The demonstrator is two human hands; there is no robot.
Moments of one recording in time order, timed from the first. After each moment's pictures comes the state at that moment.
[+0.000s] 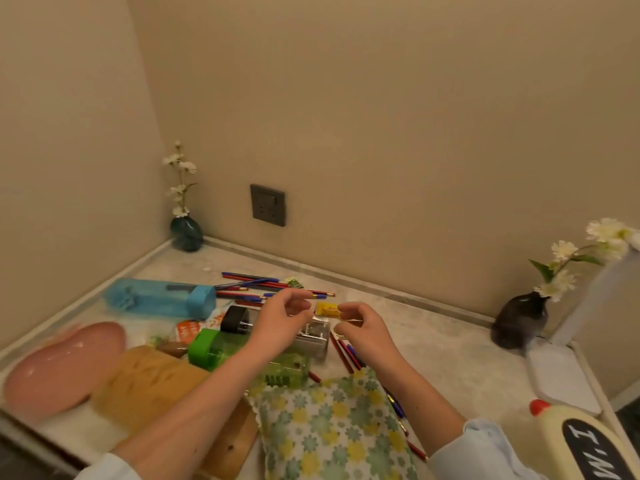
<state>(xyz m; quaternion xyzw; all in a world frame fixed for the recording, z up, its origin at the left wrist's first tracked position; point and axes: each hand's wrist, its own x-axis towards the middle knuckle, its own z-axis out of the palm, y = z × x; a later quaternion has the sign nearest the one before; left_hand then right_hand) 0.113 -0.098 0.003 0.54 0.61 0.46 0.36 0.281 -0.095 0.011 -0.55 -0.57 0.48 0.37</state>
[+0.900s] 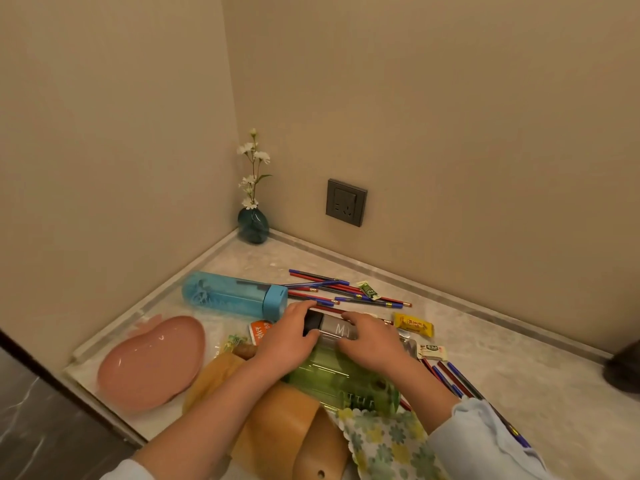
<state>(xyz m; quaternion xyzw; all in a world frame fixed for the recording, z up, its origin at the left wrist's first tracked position) -0.016 -0.099 -0.041 0.61 0.71 0.25 0.23 0.151 -0.053 -0.023 -0.55 -0.80 0.22 0.05</state>
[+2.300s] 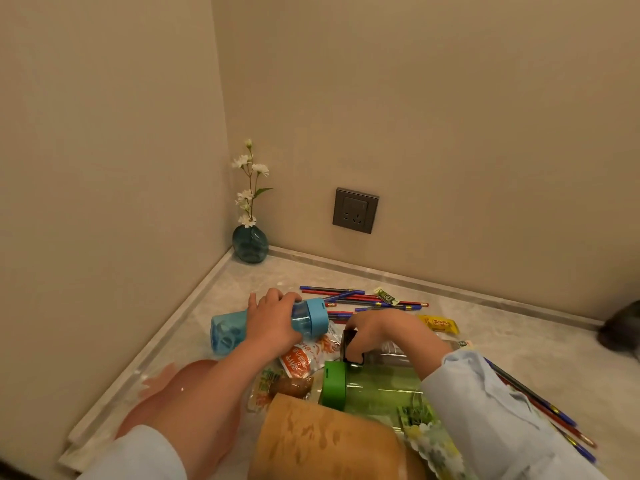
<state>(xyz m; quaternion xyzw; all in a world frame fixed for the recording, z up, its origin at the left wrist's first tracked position) -0.126 -0.040 -0.039 0.69 0.70 0.13 0.10 0.065 -0.015 0.011 -0.59 -0.72 0.28 -0.24</state>
